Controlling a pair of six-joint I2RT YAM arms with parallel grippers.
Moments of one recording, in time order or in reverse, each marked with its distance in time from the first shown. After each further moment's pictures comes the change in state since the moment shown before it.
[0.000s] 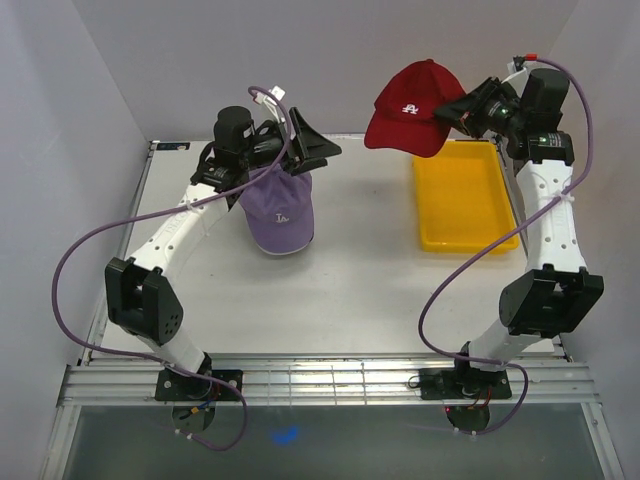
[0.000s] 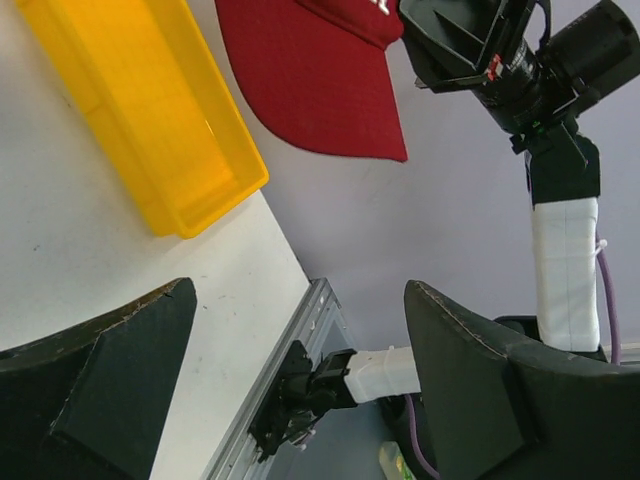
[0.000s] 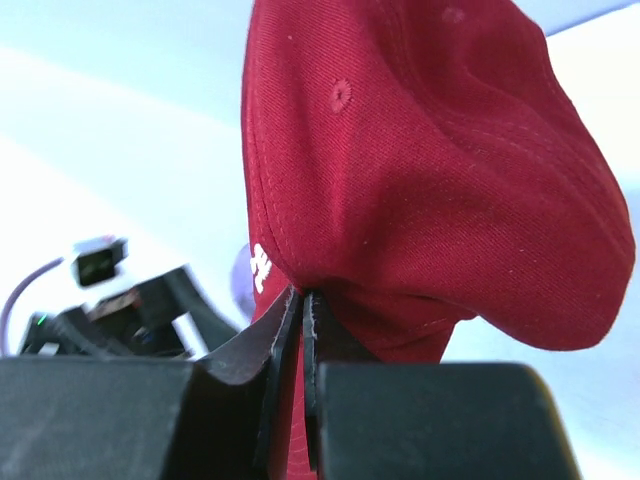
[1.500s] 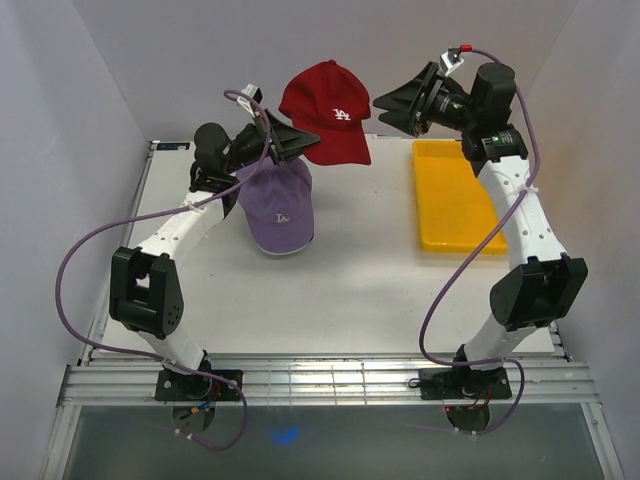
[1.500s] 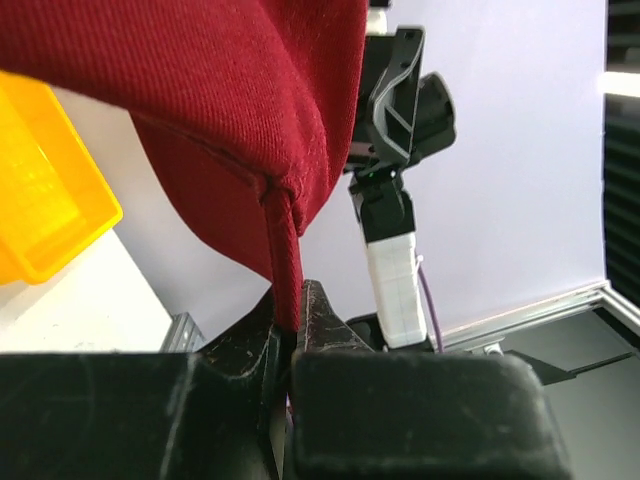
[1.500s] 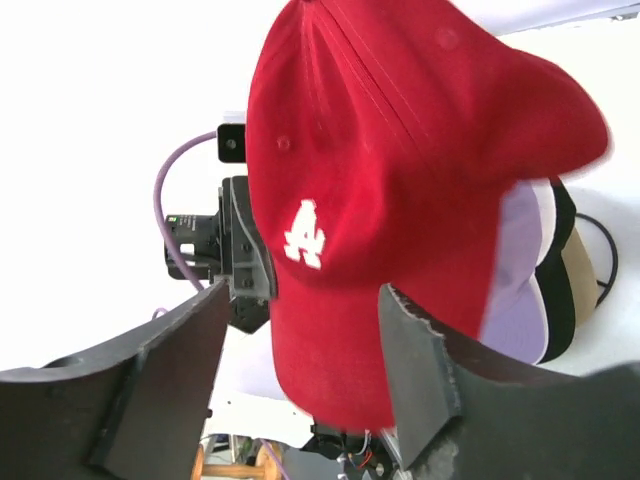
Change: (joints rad) left arm 0.082 0.056 -0.158 0.677 0.139 -0.570; right arm 0.249 0.057 0.013 0.282 -0.185 0.216
